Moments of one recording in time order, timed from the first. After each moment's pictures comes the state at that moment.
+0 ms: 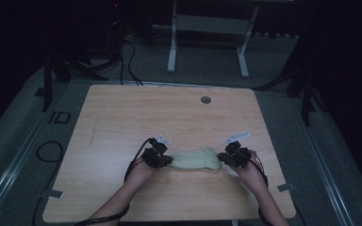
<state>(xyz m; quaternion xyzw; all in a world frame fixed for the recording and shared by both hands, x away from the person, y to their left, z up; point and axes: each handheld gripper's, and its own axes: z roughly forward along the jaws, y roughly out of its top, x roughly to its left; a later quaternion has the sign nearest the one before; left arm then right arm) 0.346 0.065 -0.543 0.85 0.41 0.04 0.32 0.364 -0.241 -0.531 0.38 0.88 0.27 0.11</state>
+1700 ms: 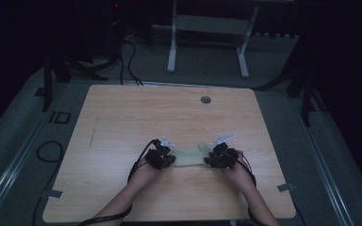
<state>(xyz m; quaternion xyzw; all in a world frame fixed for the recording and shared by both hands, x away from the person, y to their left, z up) 0.347 0.055 -0.555 0.86 0.38 0.08 0.34 0.366 -0.205 -0.546 0.36 0.88 0.28 0.11</state>
